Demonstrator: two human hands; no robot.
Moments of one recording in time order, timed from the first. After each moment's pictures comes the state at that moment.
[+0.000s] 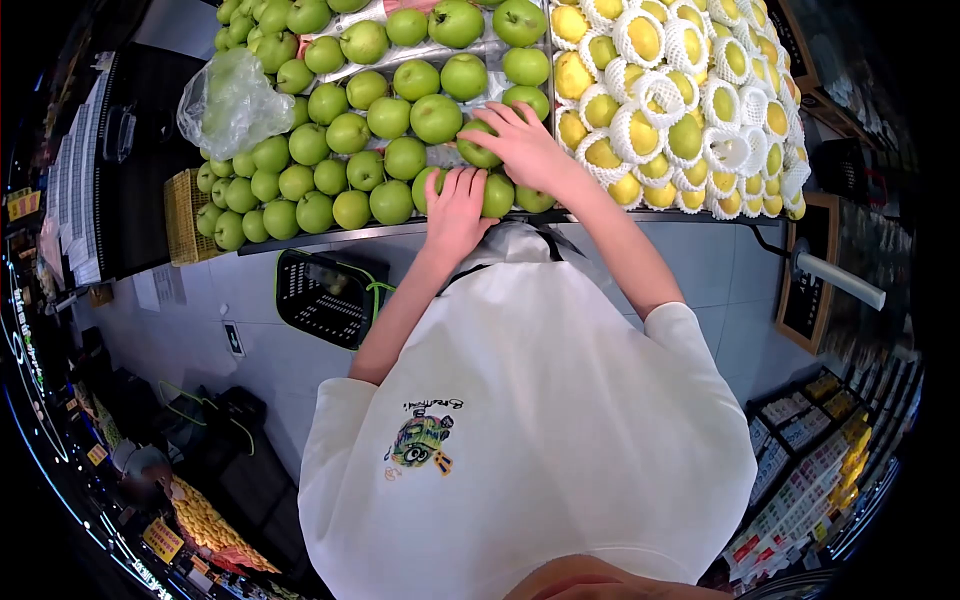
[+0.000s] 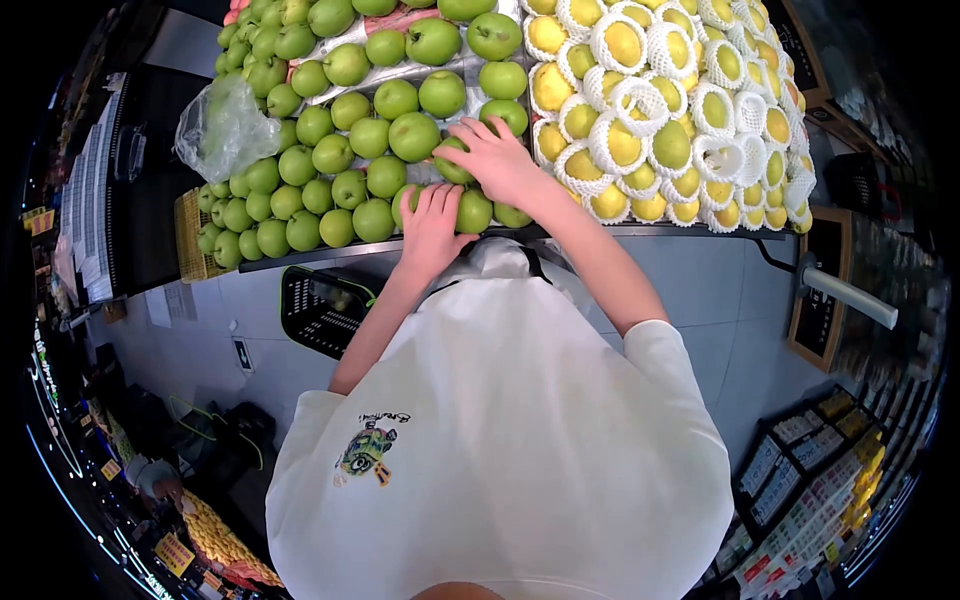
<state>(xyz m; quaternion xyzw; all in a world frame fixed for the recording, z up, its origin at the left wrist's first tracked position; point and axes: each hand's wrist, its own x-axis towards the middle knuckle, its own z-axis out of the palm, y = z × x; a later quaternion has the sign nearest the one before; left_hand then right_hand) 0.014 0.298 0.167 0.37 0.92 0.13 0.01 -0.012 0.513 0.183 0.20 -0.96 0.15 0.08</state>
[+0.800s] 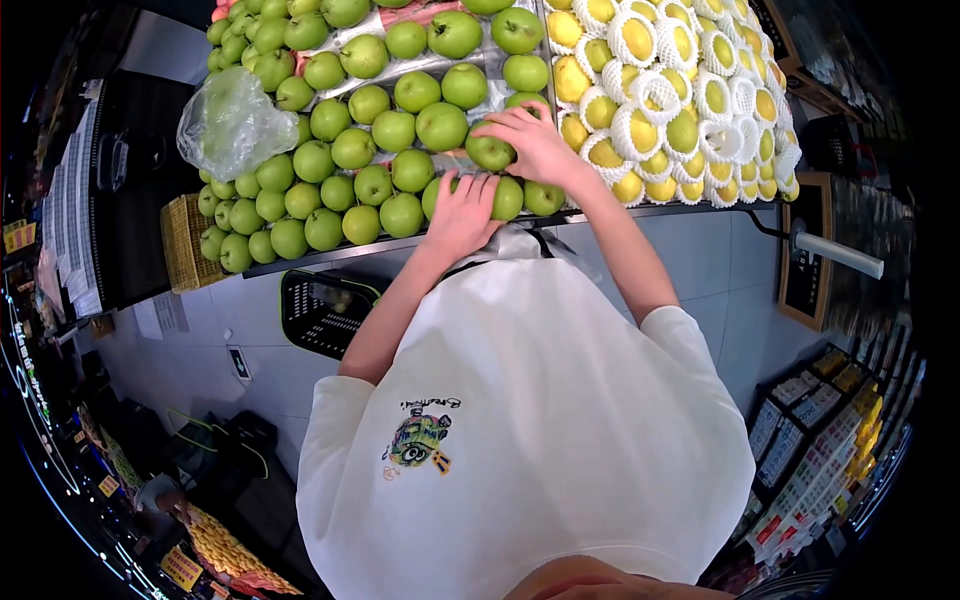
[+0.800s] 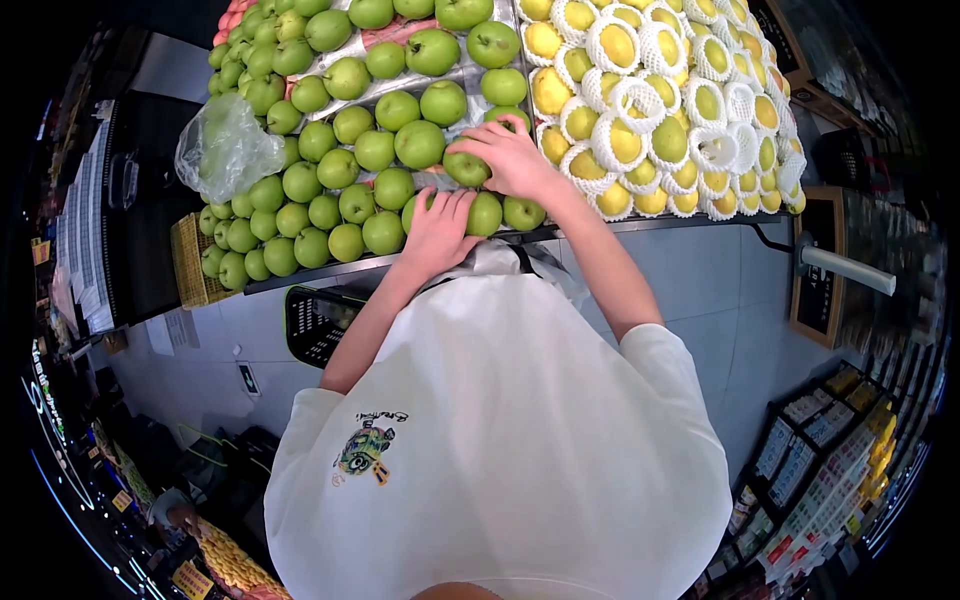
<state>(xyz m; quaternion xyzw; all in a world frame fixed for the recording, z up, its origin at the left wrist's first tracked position) -0.018 0.282 0.164 0.51 0.85 0.13 0.02 -0.020 0.525 0.178 0.17 -0.95 0.26 0.06</state>
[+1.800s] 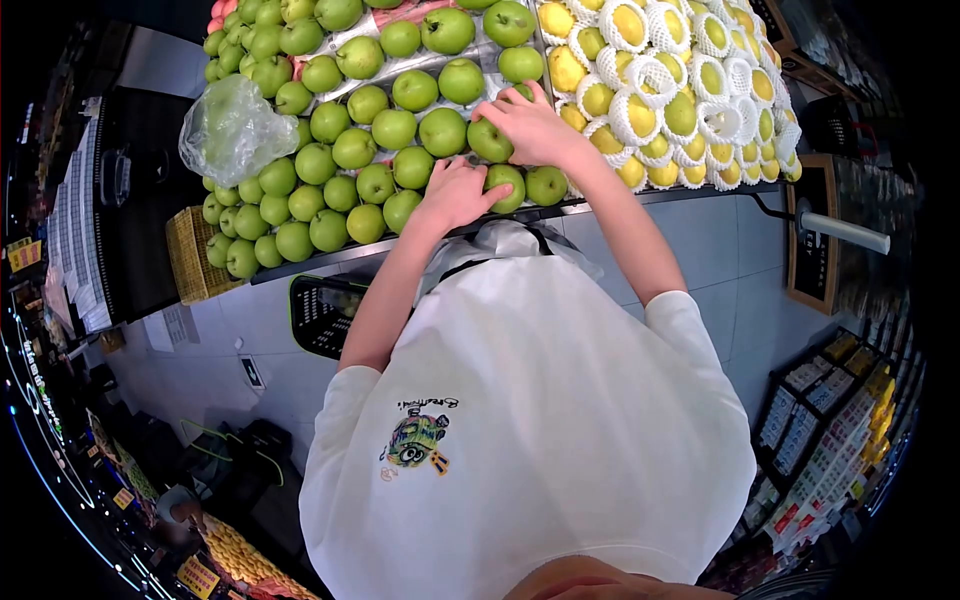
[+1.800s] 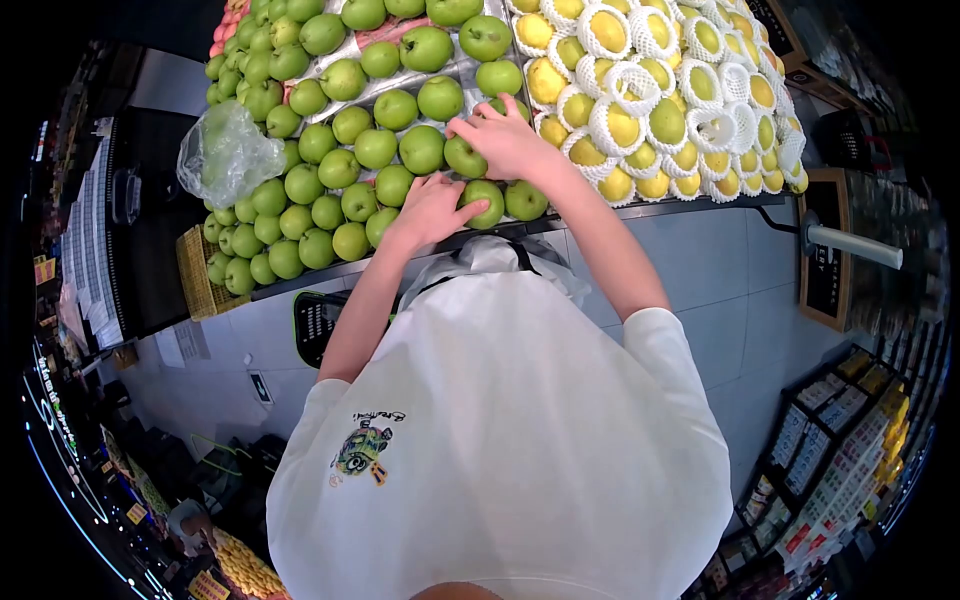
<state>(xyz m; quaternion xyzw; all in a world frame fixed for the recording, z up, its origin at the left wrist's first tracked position) -0.059 0.301 0.197 0.44 0.85 0.09 0.27 -0.033 0.515 0.205 0.13 -0.98 0.16 -0.03</state>
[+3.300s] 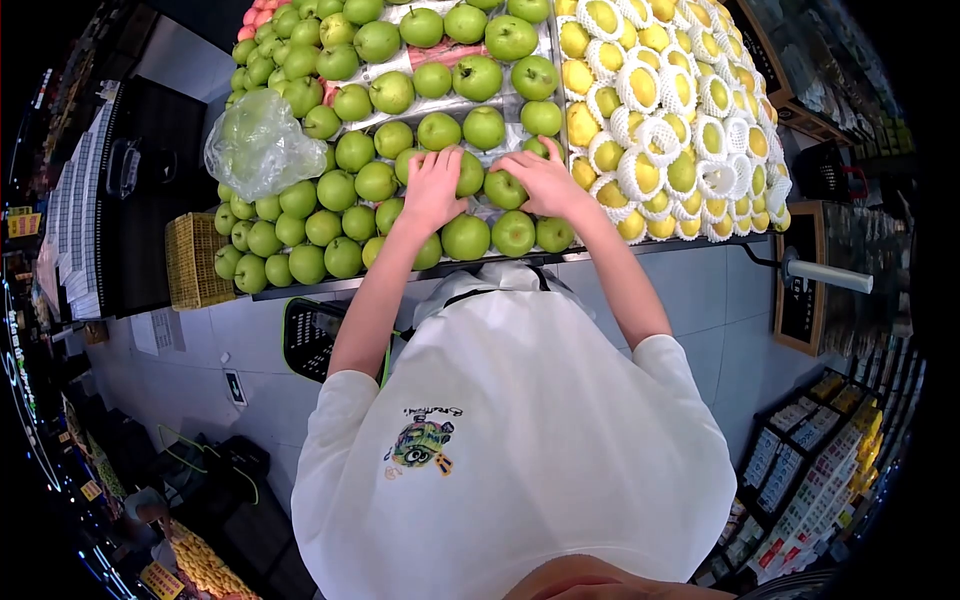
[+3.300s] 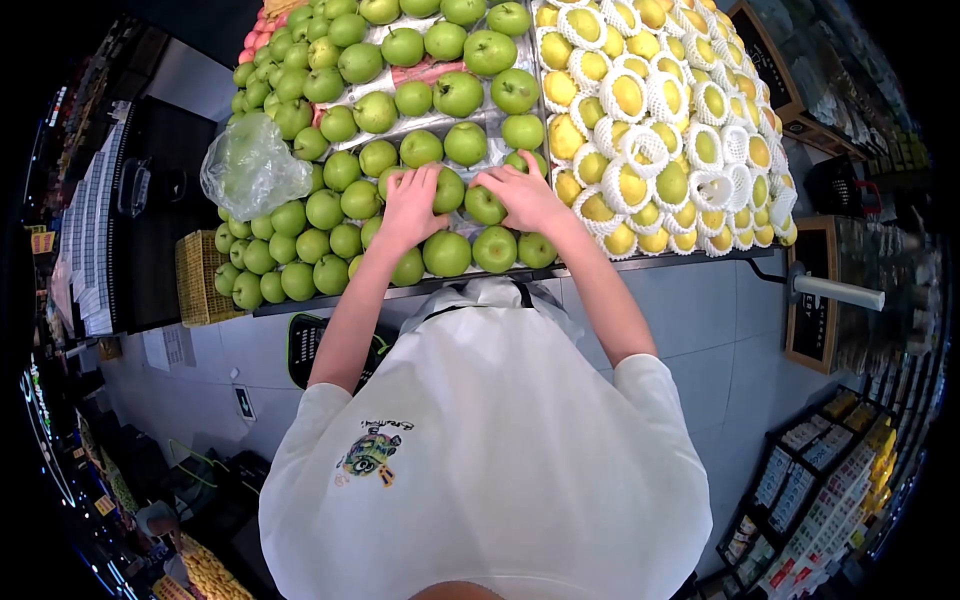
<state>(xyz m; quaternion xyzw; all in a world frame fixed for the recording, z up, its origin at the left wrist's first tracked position) -0.134 0.271 0.185 0.42 0.90 0.12 0.04 -0.031 0.515 0.200 0.13 -0.97 0.20 -0.05</state>
